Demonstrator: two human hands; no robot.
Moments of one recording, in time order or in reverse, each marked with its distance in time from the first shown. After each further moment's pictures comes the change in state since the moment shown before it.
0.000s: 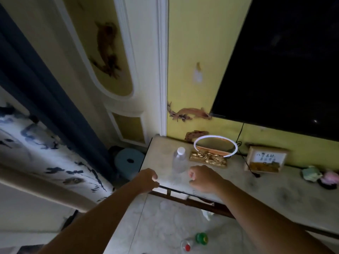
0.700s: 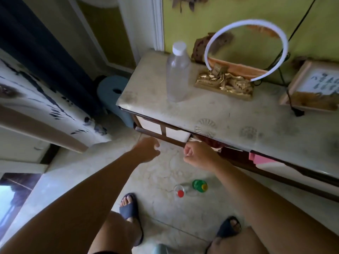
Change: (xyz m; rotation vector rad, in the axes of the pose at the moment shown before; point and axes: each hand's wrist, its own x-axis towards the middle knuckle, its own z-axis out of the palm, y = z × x) left_hand 0.126 -0.095 0.282 -0.030 -0.016 -0.124; right_hand 0.129 0.176 0.277 0.100 -0.074 -0.039
